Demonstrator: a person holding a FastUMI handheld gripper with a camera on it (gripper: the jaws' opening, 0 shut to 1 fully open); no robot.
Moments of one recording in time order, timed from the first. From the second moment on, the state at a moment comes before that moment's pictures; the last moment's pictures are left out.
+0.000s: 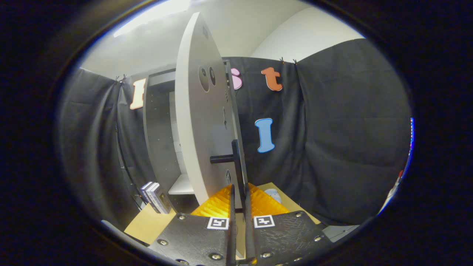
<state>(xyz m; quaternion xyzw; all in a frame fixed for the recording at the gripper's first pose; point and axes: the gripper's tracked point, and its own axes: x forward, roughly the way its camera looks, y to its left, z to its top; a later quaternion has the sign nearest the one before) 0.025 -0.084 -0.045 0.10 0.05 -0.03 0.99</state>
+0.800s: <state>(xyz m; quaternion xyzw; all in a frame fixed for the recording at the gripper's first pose) 0.031 -0.153 -0.041 0.11 0.04 -0.02 0.99</state>
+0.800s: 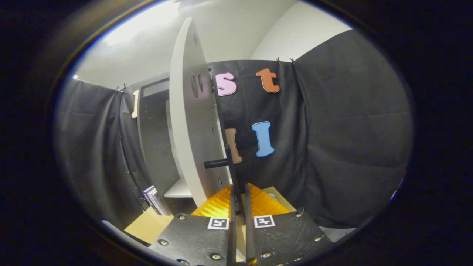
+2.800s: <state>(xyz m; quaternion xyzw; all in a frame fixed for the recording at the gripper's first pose) 0.075 0.095 -0.294 0.05 0.22 0.08 0.97</state>
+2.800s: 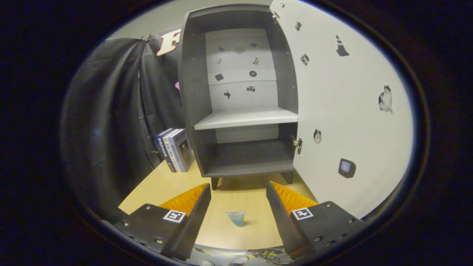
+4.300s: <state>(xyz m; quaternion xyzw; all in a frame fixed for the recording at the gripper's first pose) 0.114 0.126 -0.498 0.03 0.33 0.06 0.94</state>
